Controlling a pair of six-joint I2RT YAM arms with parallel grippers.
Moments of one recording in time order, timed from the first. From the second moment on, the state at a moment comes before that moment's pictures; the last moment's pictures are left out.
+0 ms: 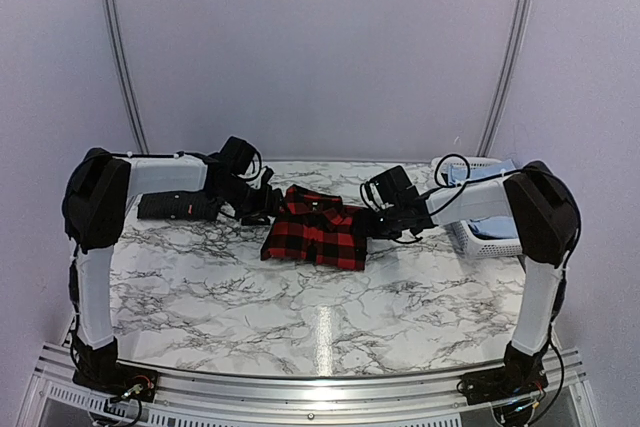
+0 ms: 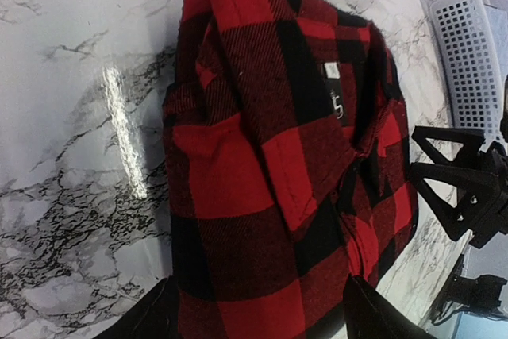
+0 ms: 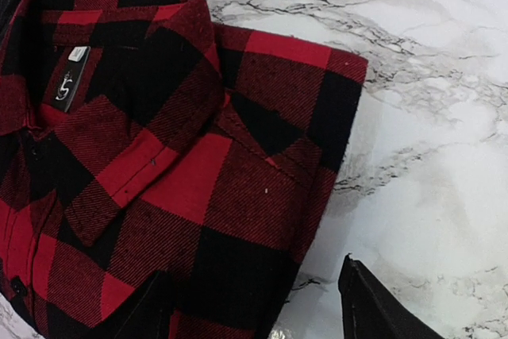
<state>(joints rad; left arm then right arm) -0.52 2.07 1.55 -0.44 0.41 -0.49 0.58 1.94 1.19 -0.10 -0.02 0.44</state>
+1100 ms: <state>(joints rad) -0.70 1.81 1.46 -0.49 0.12 -0.52 0.70 1.93 1.46 -0.38 0.03 0.33</state>
